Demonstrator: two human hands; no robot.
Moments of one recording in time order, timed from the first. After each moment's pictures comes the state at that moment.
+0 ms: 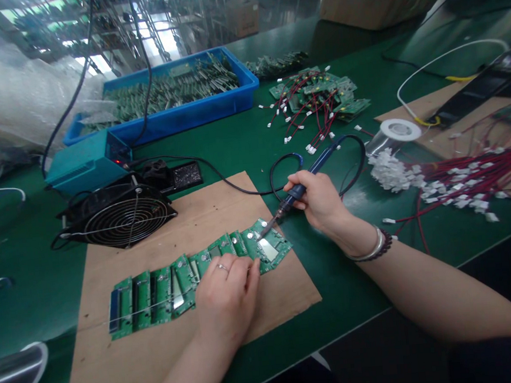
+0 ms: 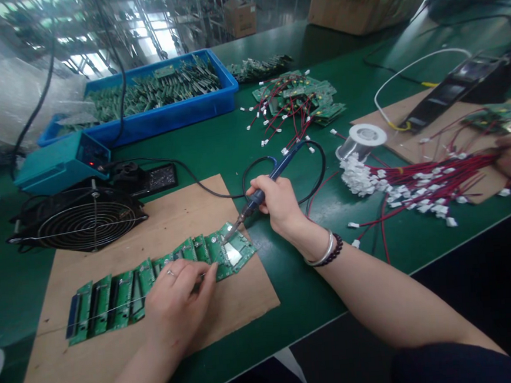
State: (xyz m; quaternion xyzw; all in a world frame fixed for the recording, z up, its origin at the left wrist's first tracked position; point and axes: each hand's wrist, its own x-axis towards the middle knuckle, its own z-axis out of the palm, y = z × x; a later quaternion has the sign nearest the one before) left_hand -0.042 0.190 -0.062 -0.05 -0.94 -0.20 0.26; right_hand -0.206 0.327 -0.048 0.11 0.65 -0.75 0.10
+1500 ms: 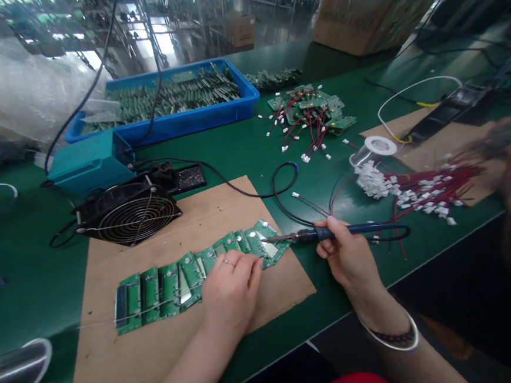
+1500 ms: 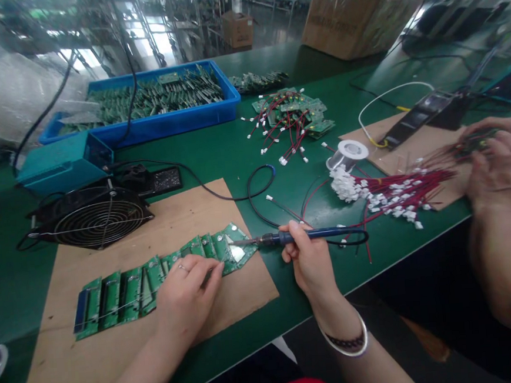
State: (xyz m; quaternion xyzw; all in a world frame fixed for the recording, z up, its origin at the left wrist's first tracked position) left_hand -0.037 0.188 -0.069 -0.05 -0.93 -0.26 0.25; right_hand -0.121 0.377 -0.060 0.18 0.63 -0.75 0.02
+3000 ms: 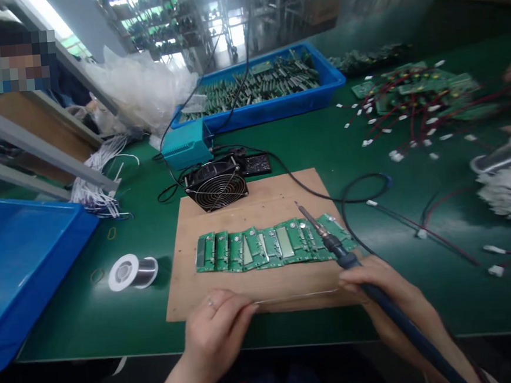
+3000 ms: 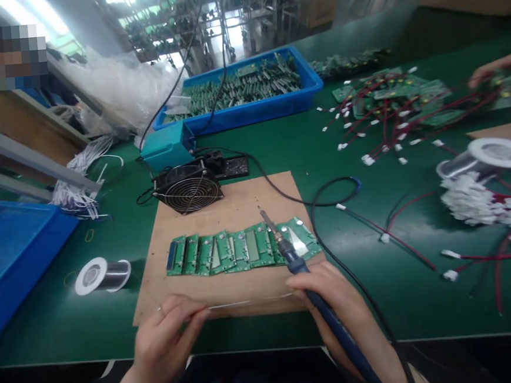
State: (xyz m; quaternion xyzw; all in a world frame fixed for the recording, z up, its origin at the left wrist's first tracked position) left_hand 0.079 0.131 -0.030 0.01 -0.93 -0.29 0.24; right_hand -0.067 0.362 -0.048 -0.39 0.77 -0.51 0.00
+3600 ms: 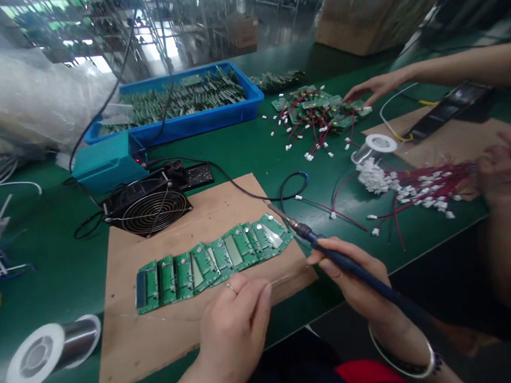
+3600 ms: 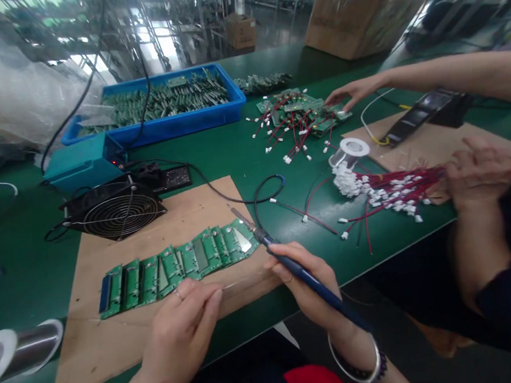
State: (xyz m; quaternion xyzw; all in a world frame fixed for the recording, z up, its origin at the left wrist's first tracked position) left_hand 0.009 0.185 -0.030 -0.07 -0.90 -0.38 0.20; right_hand -0.068 0.393 -0.043 -0.19 0.80 -0.58 -0.03
